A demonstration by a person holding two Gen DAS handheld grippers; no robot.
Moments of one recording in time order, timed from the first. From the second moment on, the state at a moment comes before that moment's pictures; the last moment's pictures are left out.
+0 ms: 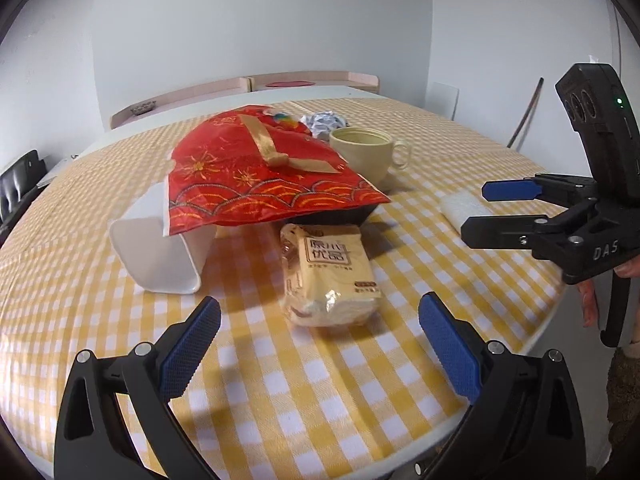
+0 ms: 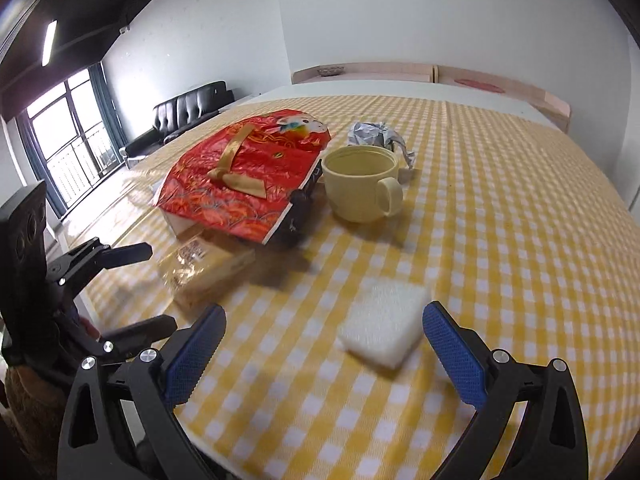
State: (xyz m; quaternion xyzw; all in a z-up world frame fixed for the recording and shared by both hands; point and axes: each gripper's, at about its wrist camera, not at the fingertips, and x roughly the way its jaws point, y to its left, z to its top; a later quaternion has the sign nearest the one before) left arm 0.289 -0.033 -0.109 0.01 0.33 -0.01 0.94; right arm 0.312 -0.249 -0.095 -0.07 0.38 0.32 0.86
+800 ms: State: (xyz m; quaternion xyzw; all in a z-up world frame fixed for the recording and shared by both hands) left arm 0.266 -0.035 -0.092 -0.01 0.31 -0.02 0.95; right arm 0.284 -0.265 -0.091 -0.09 0.38 0.30 0.87
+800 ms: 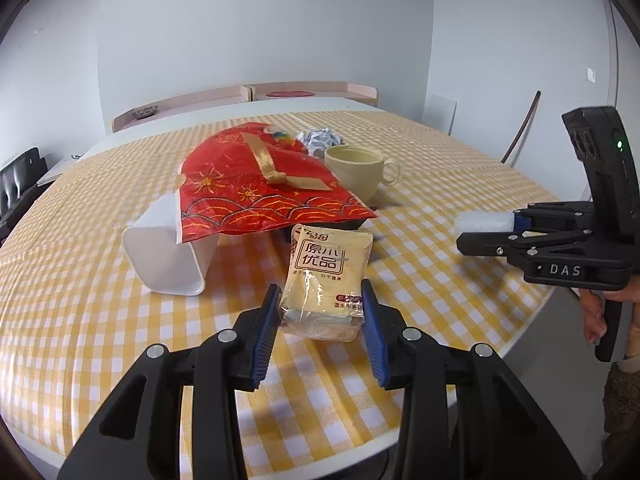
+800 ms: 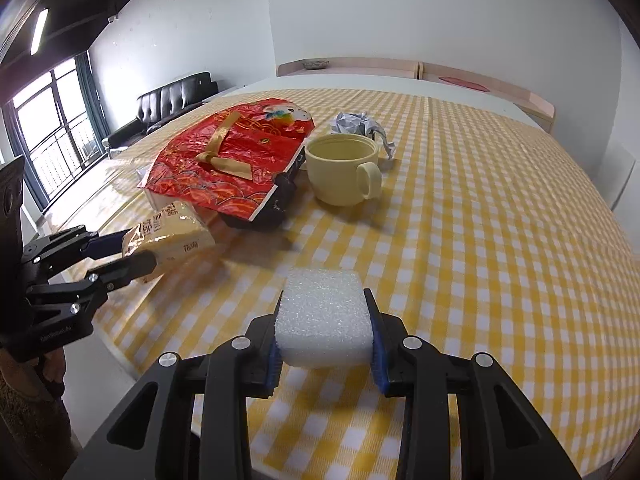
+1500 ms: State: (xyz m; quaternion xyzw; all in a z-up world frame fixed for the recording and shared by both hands) left arm 0.201 -0.059 -0.063 0.00 0.29 -0.05 0.96; right arm 0.205 -0.277 -0.073 -0.11 0.36 0.32 0.87
